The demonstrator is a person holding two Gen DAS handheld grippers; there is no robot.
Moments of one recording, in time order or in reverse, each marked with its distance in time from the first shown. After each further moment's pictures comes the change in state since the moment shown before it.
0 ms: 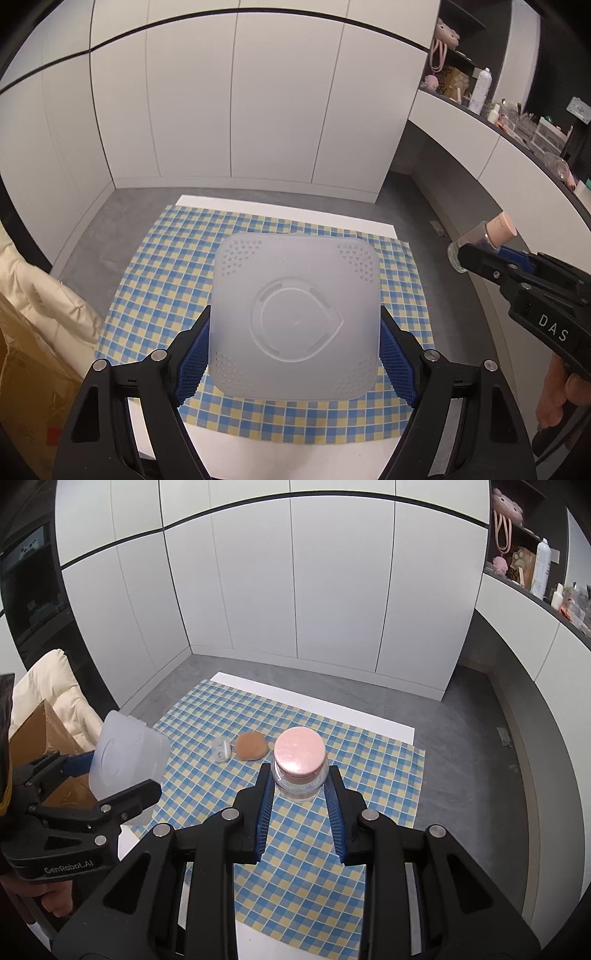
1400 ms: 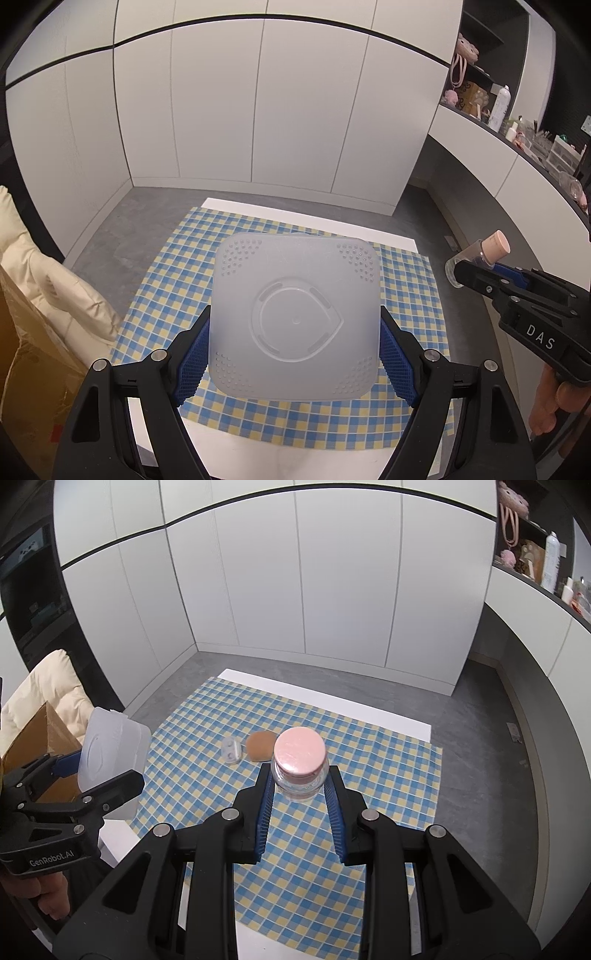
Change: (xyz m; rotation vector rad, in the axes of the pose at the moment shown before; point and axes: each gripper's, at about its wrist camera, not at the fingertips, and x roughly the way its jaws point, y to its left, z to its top) left arm -0.009 0.038 -0.002 -0.048 -0.040 0.048; right arm 0.023 0.024 0.004 -0.006 0.020 0.042
